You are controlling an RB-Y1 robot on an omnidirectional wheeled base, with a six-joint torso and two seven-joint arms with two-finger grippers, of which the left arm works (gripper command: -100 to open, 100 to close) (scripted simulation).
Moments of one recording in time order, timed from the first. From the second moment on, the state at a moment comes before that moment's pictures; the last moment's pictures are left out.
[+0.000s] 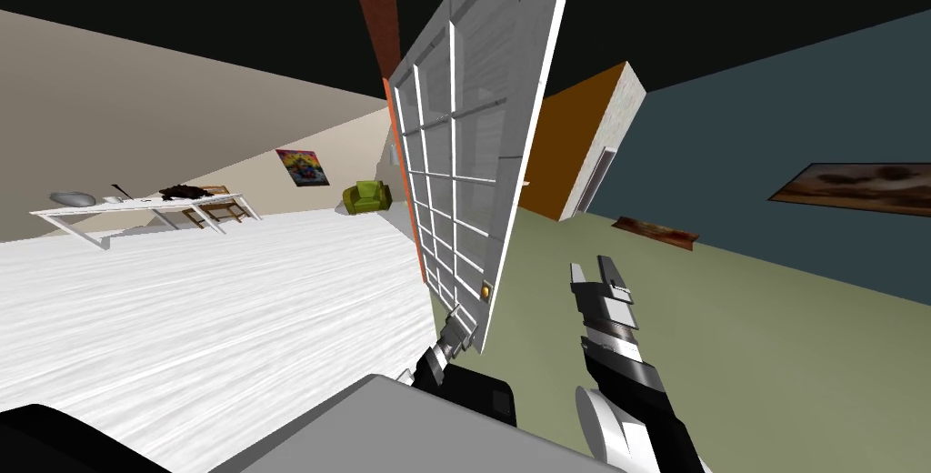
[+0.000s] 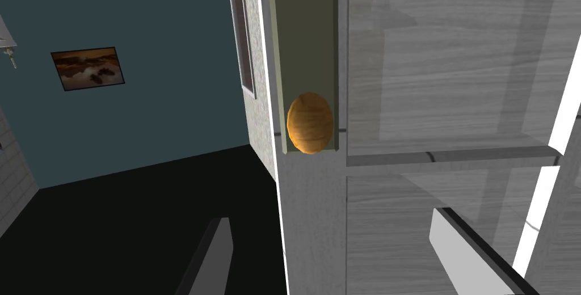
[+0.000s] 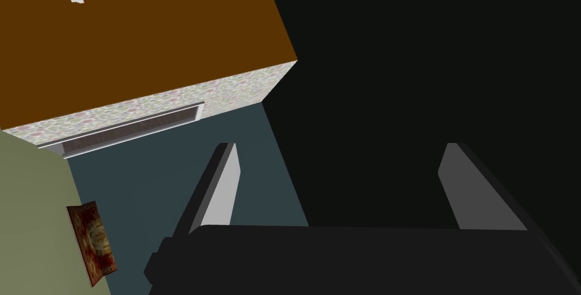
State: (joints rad) arm 0.22 0.05 -0.37 -1.00 -0.36 -0.81 -1.35
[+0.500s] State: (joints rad) arm 0.21 0.06 -0.36 -0.99 -0.36 -0.80 -1.35
